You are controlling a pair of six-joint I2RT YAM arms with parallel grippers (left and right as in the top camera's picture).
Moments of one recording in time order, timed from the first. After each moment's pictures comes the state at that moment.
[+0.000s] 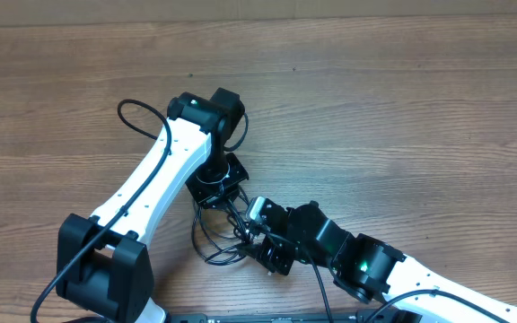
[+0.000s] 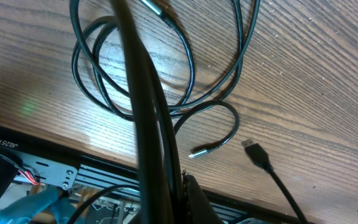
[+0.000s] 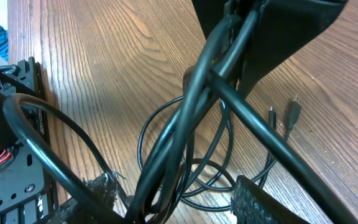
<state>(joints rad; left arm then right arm) -0.43 1.75 1.45 -1.45 0.22 -0.95 0.99 1.16 0.60 -0.07 -0.19 0.02</state>
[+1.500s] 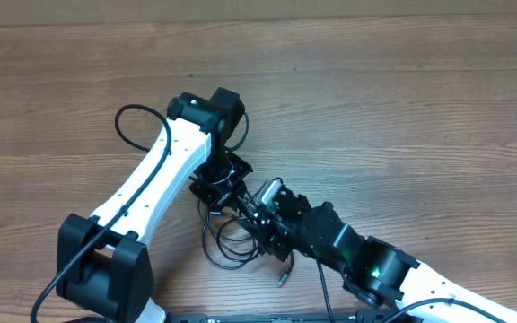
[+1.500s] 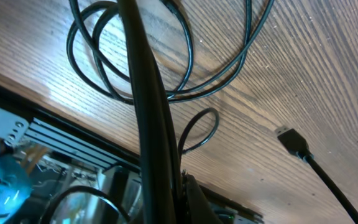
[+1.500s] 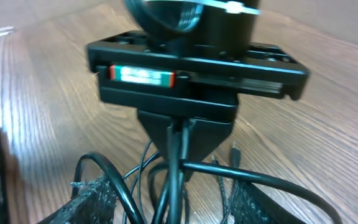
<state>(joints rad) -0.43 1.75 1.45 -1.44 0.34 -1.22 0.99 1.07 0.60 0.04 0.02 0.08</state>
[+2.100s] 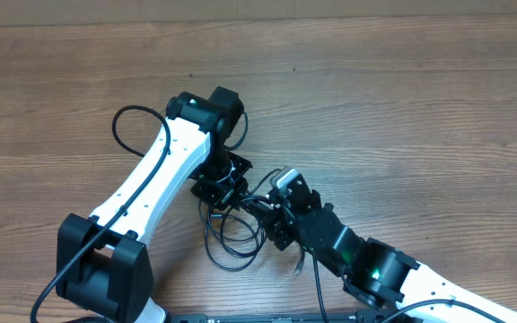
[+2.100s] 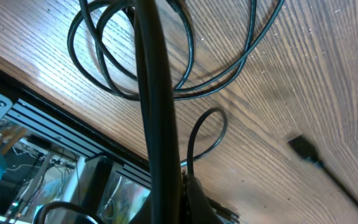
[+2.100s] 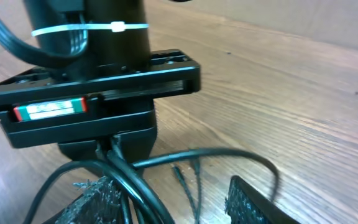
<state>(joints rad) -0.43 1.75 1.45 -1.44 0.36 -1.33 1.00 1.07 0.60 0.04 0.25 0.23</state>
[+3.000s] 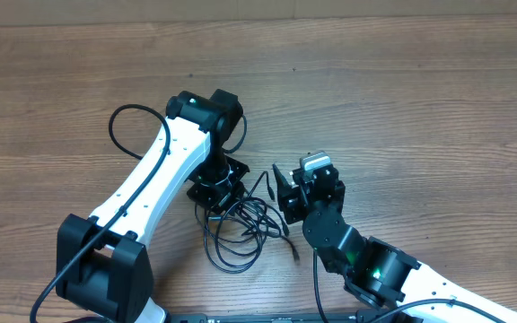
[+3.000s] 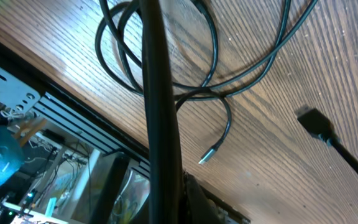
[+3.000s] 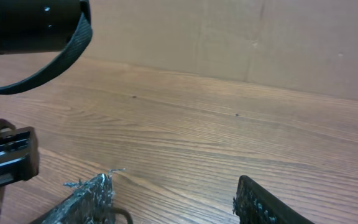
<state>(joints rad) -0.43 1.75 1.46 -1.51 0.33 -1.33 1.00 1.07 0.60 0.11 0.66 0.25</state>
